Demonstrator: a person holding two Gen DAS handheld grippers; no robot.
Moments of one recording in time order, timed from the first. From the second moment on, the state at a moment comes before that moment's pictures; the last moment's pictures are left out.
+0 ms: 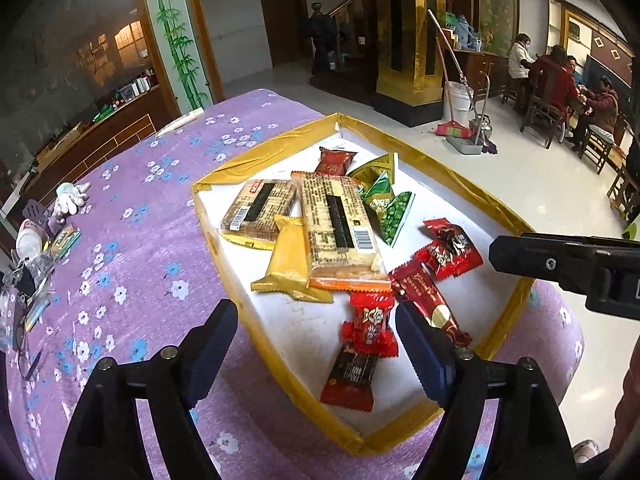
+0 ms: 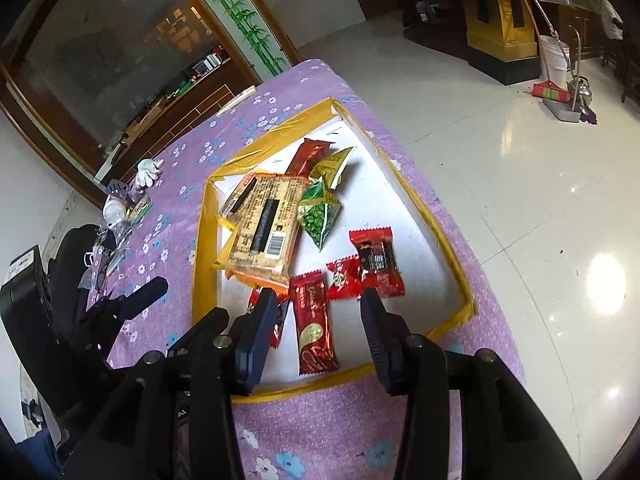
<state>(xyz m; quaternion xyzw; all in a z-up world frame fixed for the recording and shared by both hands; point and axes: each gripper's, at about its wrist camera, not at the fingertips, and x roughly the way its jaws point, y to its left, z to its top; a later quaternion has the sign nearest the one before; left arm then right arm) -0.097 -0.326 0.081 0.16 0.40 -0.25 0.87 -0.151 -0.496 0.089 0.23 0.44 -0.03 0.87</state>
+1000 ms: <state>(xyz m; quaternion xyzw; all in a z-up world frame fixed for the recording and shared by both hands) -0.115 -0.298 0.090 0.17 0.36 -0.22 0.89 -0.179 -0.468 0.096 0.20 0.44 -0.05 0.87</state>
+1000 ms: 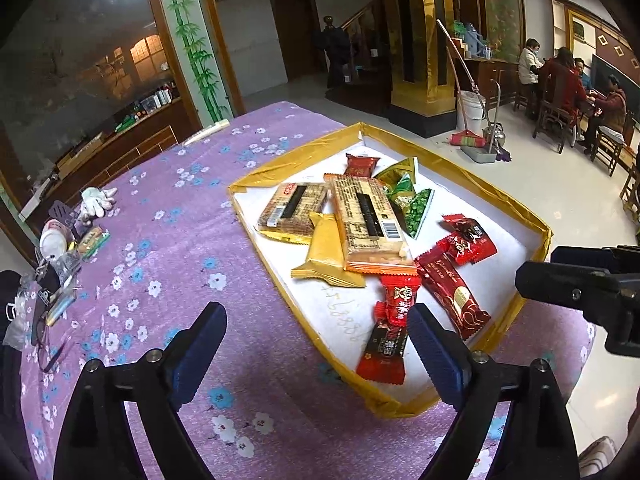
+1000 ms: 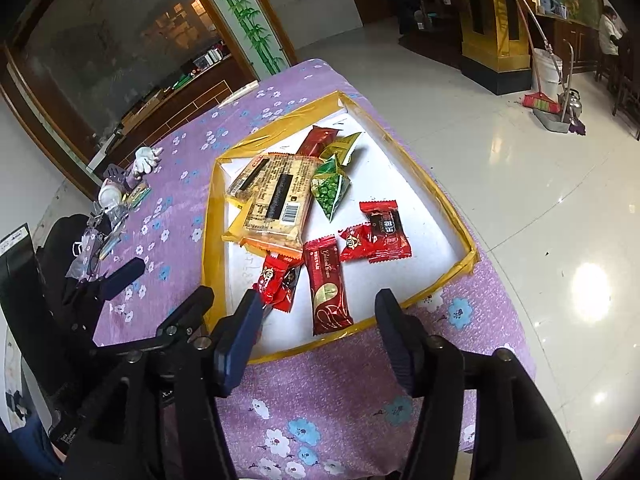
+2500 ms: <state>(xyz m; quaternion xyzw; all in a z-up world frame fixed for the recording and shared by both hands) -0.100 -0.242 0.110 0.21 0.41 -0.21 0.86 -0.186 -0.420 0.091 0.16 0.46 -0.11 0.86</state>
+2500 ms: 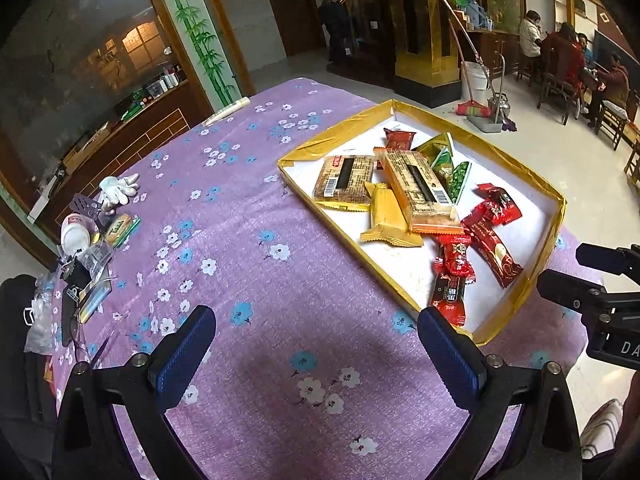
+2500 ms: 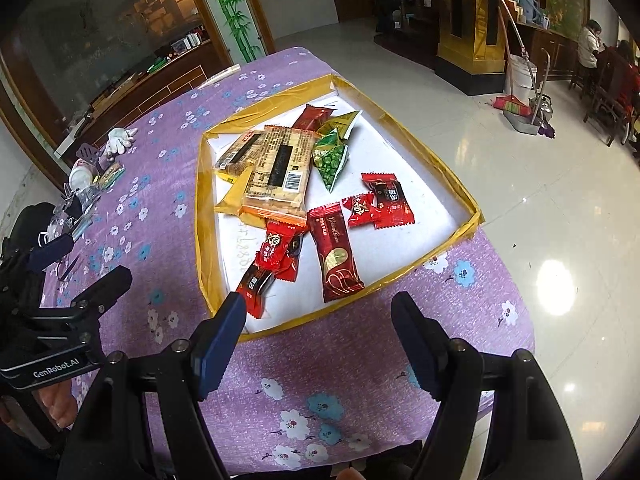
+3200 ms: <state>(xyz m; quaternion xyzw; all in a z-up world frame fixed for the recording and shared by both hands) -0.111 -0.261 0.105 0.23 0.41 -0.22 0.86 -0.194 -0.430 0.086 0.17 0.47 -0.12 0.86</state>
